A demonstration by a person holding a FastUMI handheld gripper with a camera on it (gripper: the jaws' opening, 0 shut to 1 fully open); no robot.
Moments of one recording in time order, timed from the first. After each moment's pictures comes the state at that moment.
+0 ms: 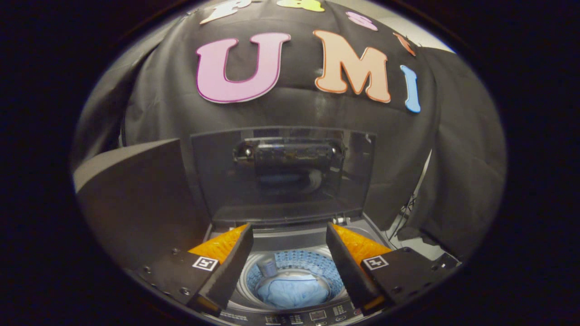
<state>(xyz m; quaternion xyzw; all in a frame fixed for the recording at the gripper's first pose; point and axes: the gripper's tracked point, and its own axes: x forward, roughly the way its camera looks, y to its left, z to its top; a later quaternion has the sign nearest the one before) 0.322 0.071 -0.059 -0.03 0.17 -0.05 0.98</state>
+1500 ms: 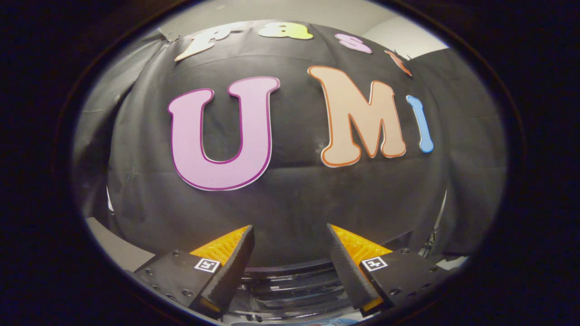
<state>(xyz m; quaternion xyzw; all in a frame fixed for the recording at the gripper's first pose) 0.495 0.069 0.053 0.04 0.02 -0.05 1.00</state>
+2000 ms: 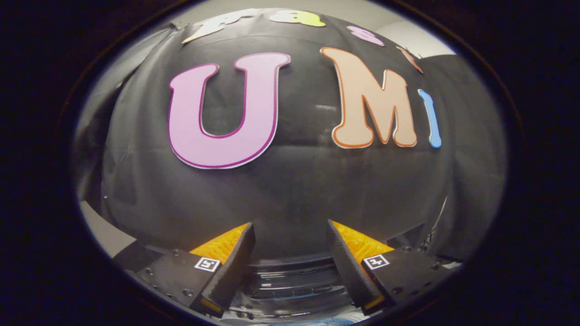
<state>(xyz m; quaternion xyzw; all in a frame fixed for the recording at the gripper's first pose) 0.507 0.073 0.025 -0.02 0.04 -0.05 1.00</state>
